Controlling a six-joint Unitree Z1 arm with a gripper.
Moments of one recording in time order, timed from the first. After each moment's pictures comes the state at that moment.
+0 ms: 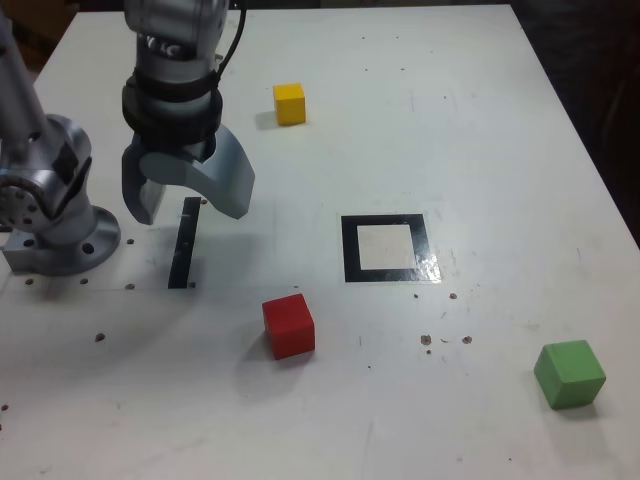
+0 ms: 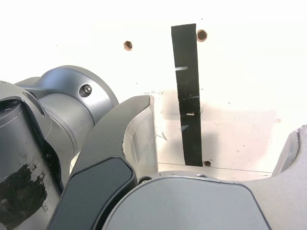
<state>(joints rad) -0.12 1.55 -0.82 1.09 0.08 -0.06</state>
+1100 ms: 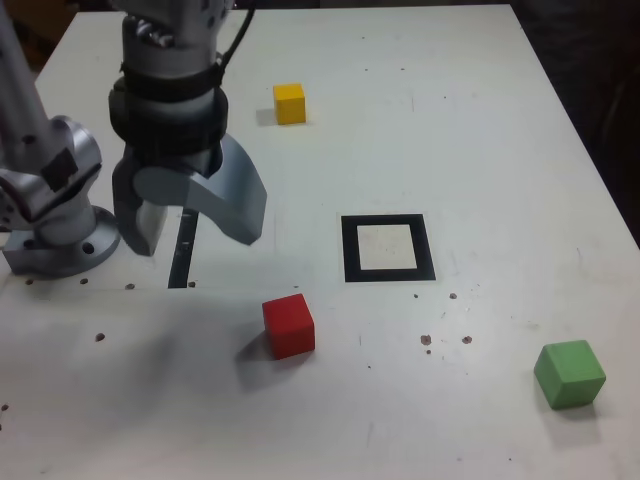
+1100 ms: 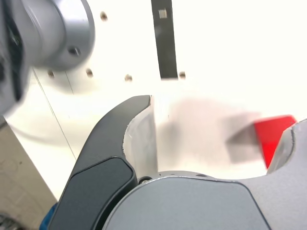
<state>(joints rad) -0.50 1.60 -1.09 1.24 -0.06 -0.44</state>
